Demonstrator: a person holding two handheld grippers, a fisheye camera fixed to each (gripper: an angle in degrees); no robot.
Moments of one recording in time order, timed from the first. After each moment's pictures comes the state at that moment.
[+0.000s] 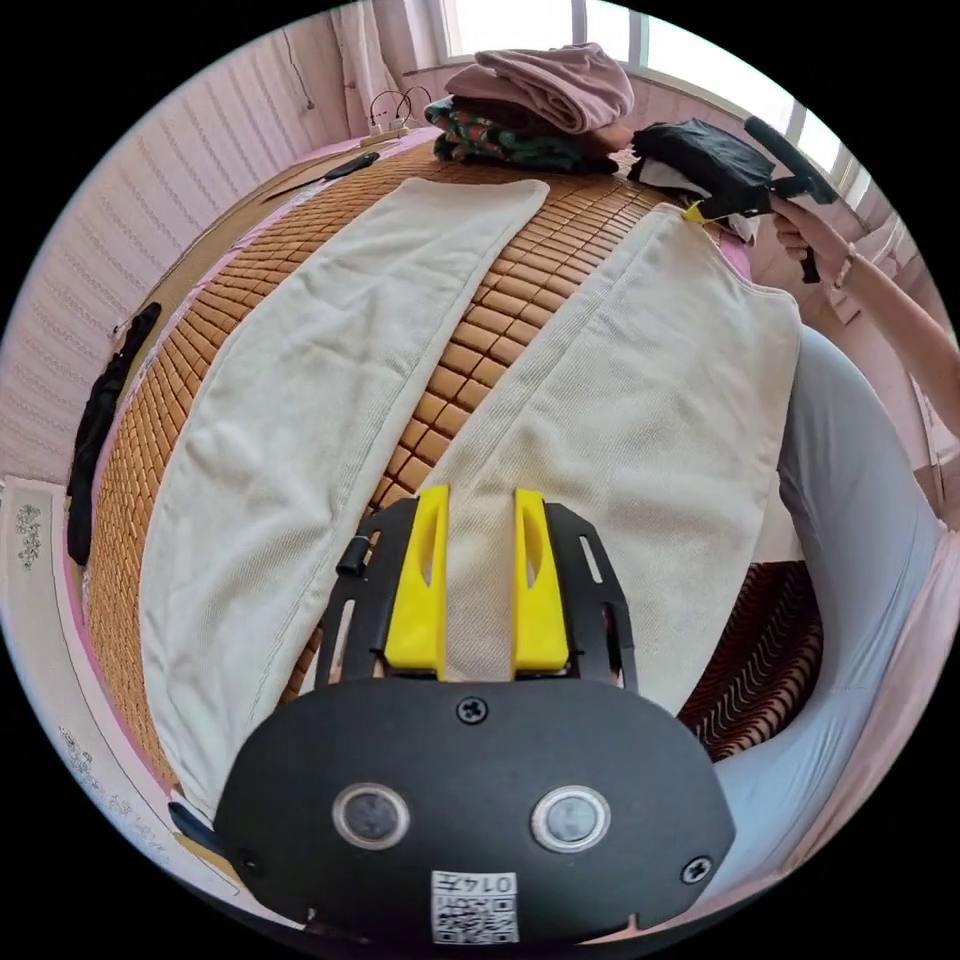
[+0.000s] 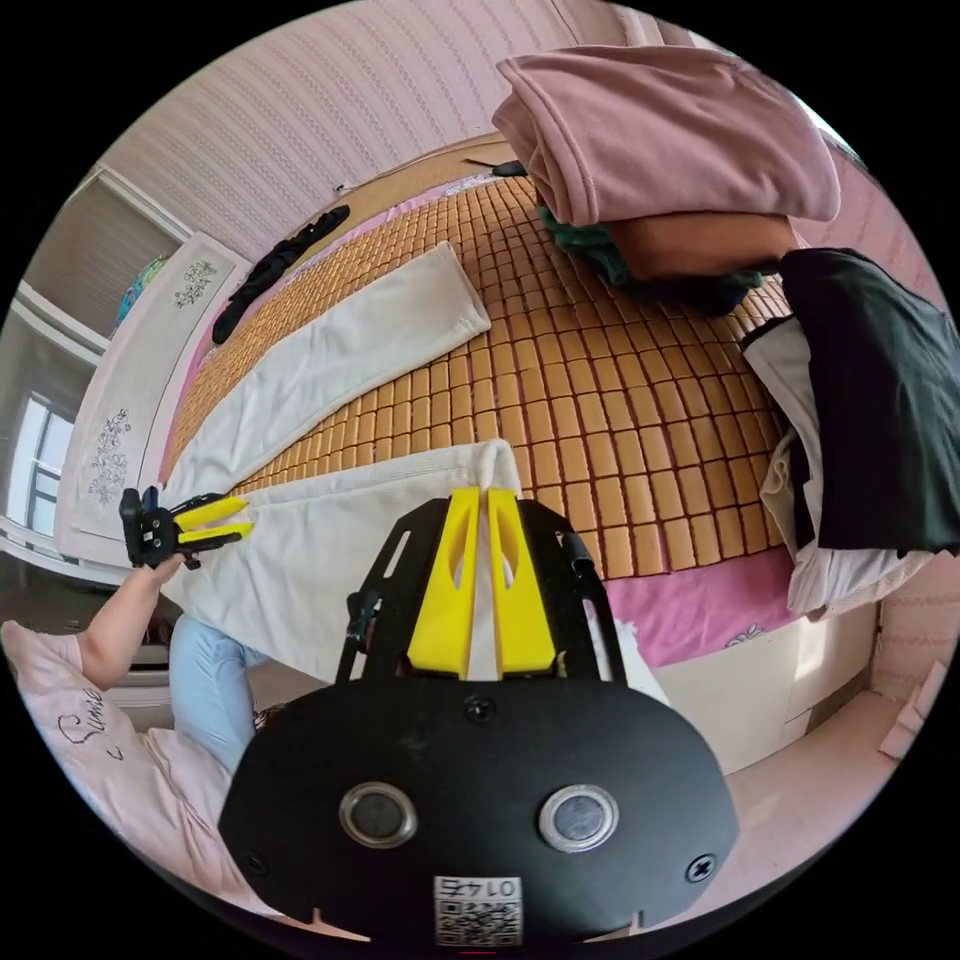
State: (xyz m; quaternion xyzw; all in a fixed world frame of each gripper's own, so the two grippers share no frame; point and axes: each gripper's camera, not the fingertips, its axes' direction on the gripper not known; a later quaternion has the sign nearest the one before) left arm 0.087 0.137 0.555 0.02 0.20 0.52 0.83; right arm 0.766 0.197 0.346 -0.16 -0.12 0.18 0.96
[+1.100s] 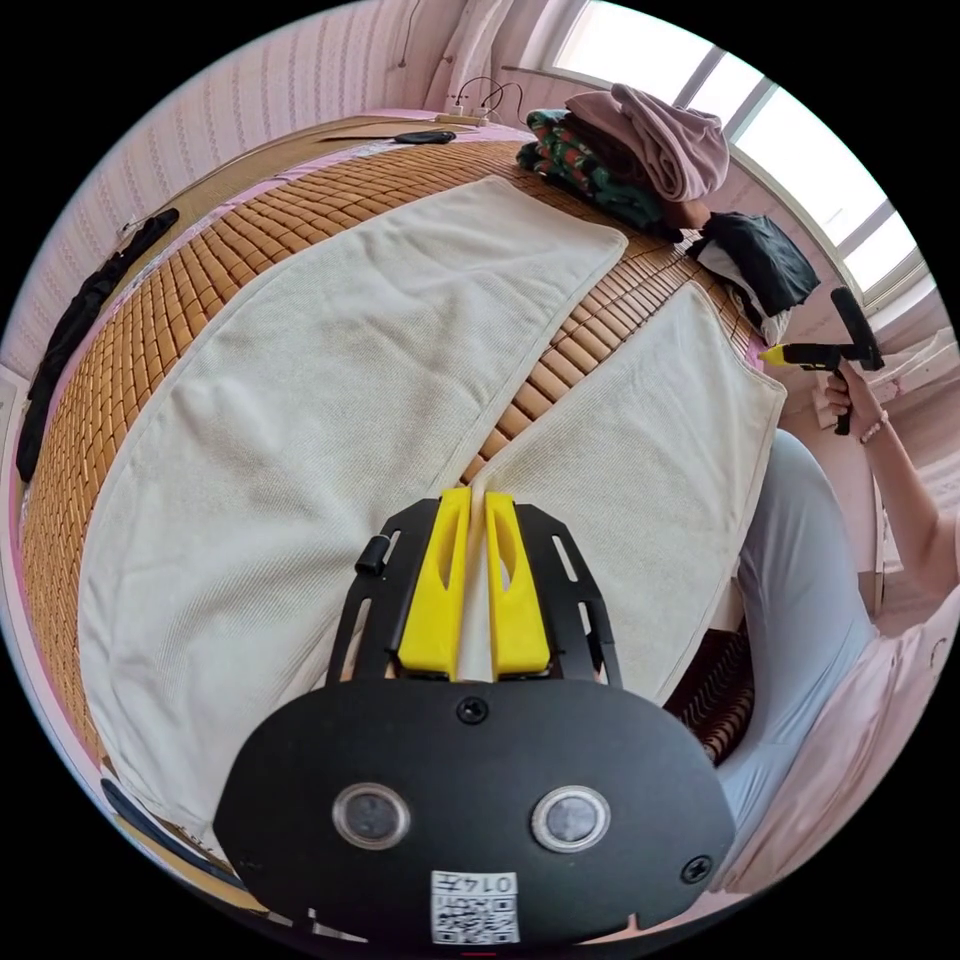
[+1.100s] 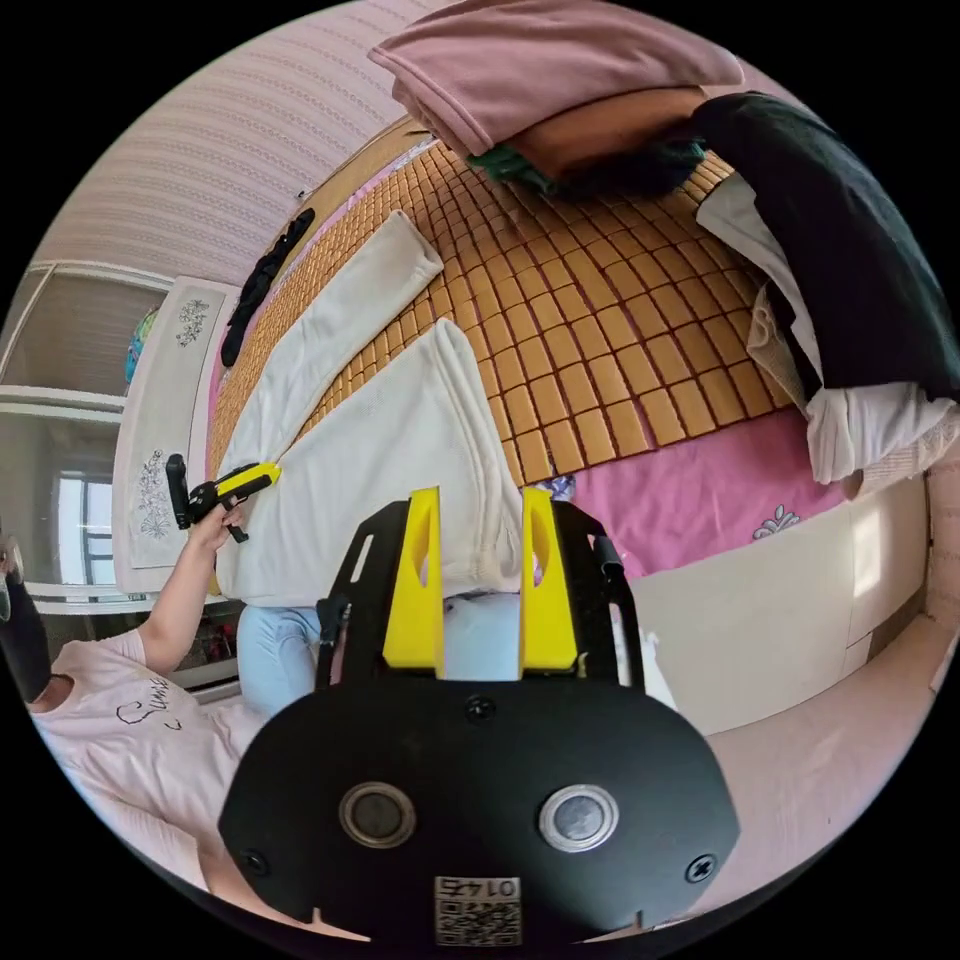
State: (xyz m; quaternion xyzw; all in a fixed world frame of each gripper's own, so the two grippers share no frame) left arm 0.110 0.032 0.552 -0.05 0.28 0.41 0.87; right arm 0.783 0.225 0.363 -0.23 -0.19 0.28 0.91
